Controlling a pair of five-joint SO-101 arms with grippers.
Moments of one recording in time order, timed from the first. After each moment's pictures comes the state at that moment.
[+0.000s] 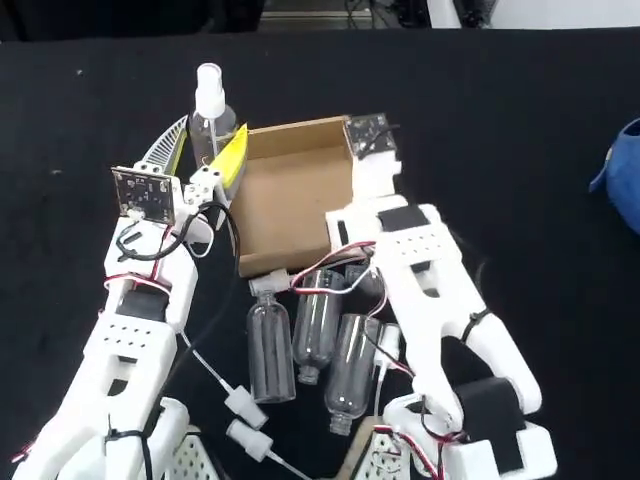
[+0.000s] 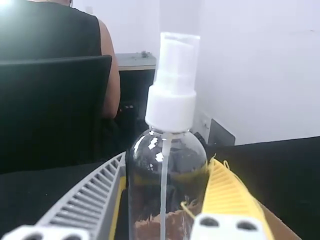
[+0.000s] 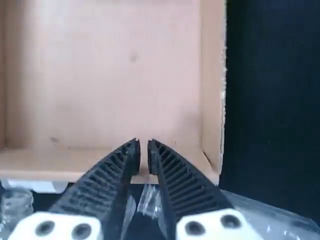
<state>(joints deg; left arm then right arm) 3.8 -47.1 70.2 -21.3 -1.8 -13.2 -13.8 41.0 46.2 -3.6</state>
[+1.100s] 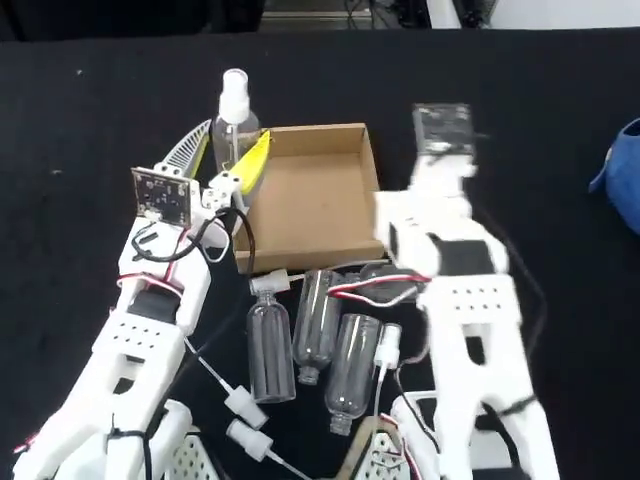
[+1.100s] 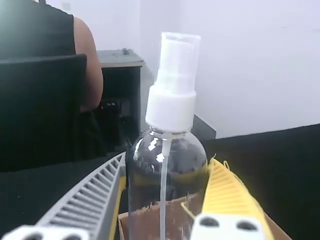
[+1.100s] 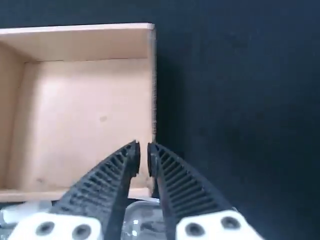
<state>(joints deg) 8.0 -45.9 70.0 -21.3 -1.5 -2.5 -38.2 47.2 47.3 -3.6</state>
